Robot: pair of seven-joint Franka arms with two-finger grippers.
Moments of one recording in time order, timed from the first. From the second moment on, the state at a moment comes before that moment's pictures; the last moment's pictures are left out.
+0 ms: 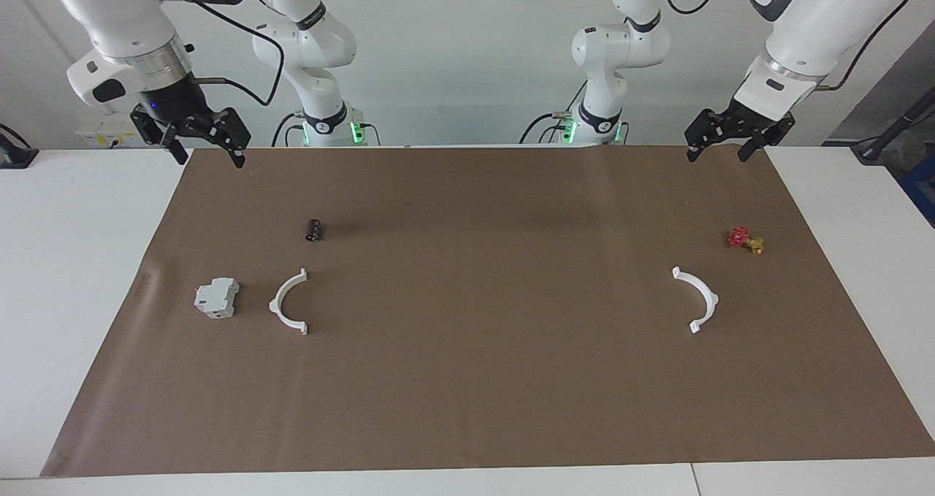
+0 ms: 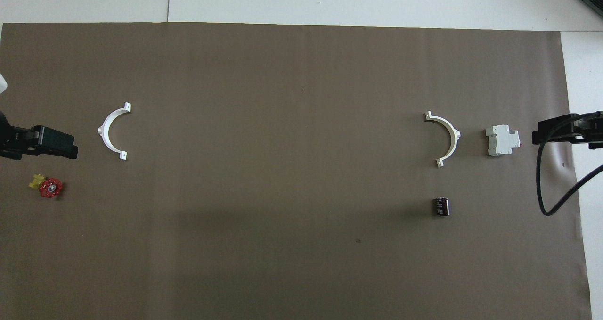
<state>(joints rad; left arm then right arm) -0.02 -0.05 -0.03 -1.63 -0.03 1.50 0.01 -0.03 -0.06 -0.01 -1.62 -0.01 1.57 0.07</state>
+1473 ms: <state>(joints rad) -0.02 -0.05 -0.03 -1.63 -0.03 1.50 0.01 -0.03 0.28 -0.01 -1.97 0.02 2.35 -0.23</state>
